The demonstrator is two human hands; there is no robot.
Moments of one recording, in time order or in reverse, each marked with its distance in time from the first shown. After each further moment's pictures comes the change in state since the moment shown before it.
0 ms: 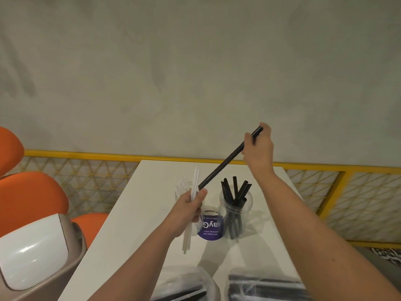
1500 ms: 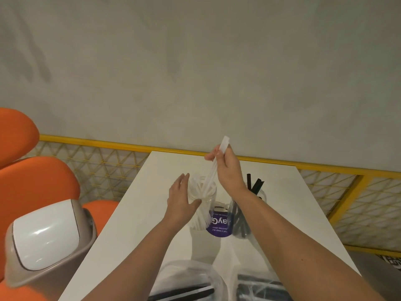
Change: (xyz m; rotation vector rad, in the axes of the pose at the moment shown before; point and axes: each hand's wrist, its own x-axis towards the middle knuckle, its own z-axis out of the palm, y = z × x) left_hand 0.014 -0.032 -0.034 0.660 0.359 0.148; right_hand -0.055 0.028 0.080 0.200 -0.410 -0.051
